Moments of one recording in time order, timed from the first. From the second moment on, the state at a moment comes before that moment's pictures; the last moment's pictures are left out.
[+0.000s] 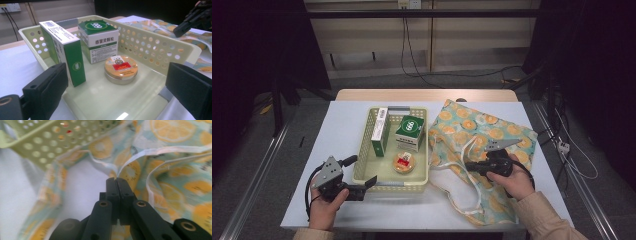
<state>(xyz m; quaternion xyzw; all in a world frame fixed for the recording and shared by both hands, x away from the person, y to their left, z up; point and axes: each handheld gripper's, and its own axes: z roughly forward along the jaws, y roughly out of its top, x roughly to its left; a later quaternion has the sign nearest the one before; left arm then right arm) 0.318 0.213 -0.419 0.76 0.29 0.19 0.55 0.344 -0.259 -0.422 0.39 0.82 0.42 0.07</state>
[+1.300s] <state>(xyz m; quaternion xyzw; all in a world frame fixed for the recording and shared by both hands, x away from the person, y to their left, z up) 0.319 0.214 -0.420 0.76 0.29 0.19 0.55 0.349 -0.237 -0.437 0.35 0.86 0.35 0.11</state>
